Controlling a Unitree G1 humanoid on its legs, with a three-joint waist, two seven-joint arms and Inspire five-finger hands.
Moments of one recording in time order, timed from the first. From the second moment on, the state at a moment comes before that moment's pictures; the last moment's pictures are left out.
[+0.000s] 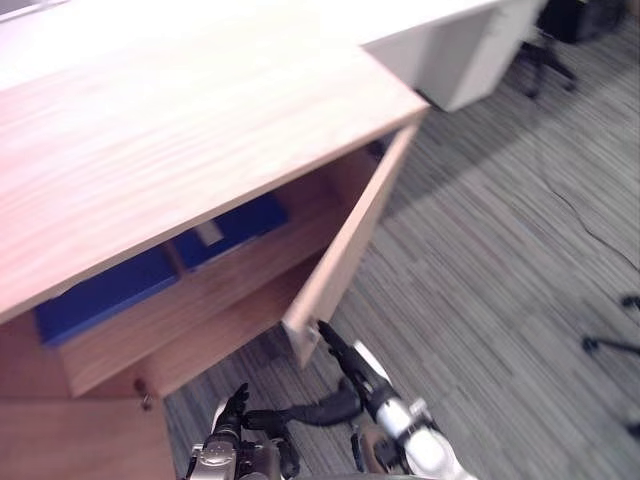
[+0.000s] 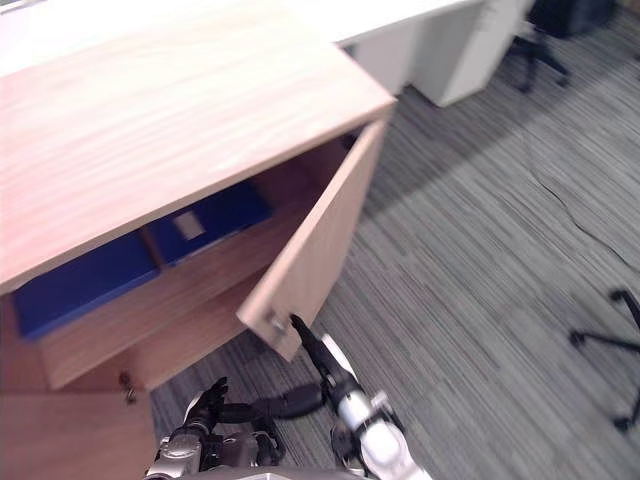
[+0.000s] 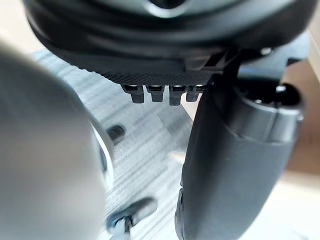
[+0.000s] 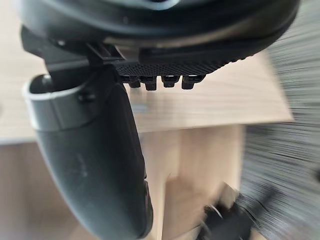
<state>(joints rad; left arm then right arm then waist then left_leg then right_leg) -0.01 0.11 0.09 1.07 0.09 -0.12 0.06 0.05 -0.25 0.53 0.14 -0.07 -0.14 0.03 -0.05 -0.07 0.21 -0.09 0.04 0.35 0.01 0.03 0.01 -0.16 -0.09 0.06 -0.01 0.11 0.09</state>
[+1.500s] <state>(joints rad) 0.23 0.41 0.36 0.27 -0.21 -0.20 0.16 -0.04 -0.12 0.07 0.85 -0.03 -0.14 -0.08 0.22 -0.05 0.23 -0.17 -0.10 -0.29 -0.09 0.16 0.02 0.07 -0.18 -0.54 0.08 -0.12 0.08</state>
